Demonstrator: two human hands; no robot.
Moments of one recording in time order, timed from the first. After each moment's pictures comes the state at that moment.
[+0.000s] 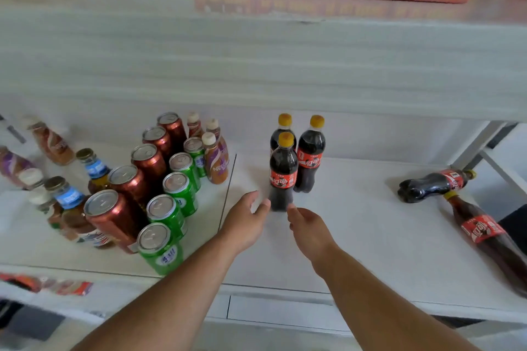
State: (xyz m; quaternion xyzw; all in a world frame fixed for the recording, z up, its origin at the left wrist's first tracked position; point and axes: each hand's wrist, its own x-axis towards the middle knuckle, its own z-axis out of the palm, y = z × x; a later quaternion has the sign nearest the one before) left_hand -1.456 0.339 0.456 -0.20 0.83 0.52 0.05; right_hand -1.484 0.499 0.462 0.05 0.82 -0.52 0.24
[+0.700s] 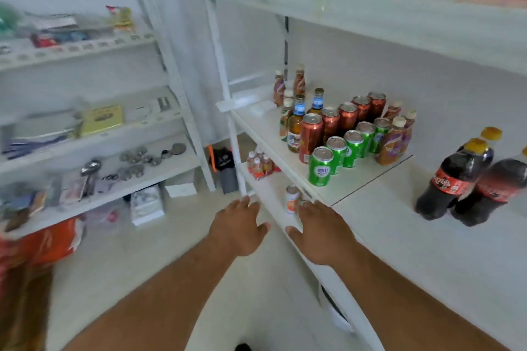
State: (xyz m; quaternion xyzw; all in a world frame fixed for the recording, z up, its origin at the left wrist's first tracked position) left_hand -1.118 0.378 0.488 -0.52 0.84 0.11 0.07; right_hand -1.308 0.456 0.479 -0.65 0.75 -0.02 0.13
